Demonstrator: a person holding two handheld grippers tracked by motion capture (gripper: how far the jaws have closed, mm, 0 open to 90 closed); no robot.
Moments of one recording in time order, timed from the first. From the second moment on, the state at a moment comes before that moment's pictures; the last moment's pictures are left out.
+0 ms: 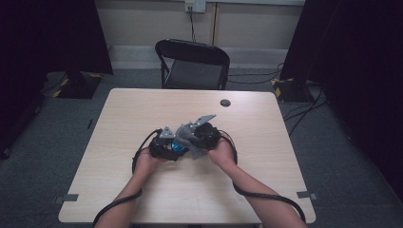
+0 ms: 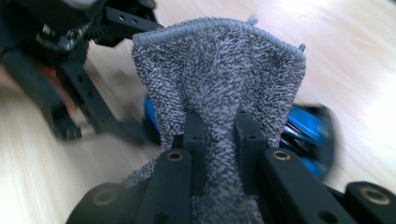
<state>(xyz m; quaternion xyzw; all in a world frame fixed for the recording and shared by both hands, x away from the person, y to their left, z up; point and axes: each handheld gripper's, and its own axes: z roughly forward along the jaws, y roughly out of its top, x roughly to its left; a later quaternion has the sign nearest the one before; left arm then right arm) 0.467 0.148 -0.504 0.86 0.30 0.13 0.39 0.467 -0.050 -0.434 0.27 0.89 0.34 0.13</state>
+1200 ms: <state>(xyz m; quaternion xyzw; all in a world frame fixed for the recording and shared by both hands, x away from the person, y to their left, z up) 0.466 0.149 -0.504 0.86 0.30 0.12 0.39 0.507 -0.061 -0.441 0.30 0.90 0.27 0.14</state>
